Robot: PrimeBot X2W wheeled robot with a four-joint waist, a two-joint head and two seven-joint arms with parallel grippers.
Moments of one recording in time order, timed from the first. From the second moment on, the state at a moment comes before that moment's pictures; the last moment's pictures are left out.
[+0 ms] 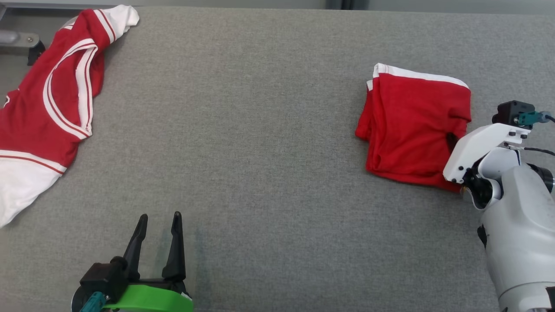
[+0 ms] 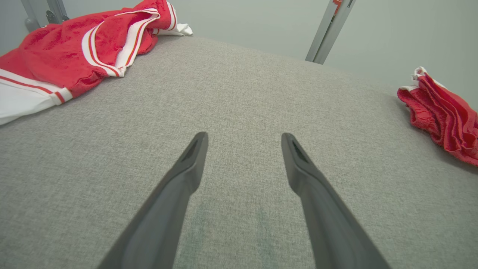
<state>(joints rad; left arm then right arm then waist) 0.03 0.05 -0.09 0.16 -0.32 -0.13 -0.26 -0.67 -0.12 -0.25 0.82 0.17 0.13 0.31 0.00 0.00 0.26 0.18</state>
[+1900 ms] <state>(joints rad) 0.01 0.05 0.00 0.10 -0.28 -0.13 -0.26 -0.70 -0.26 -0.44 0.64 -0.26 0.13 -0.15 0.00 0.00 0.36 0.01</state>
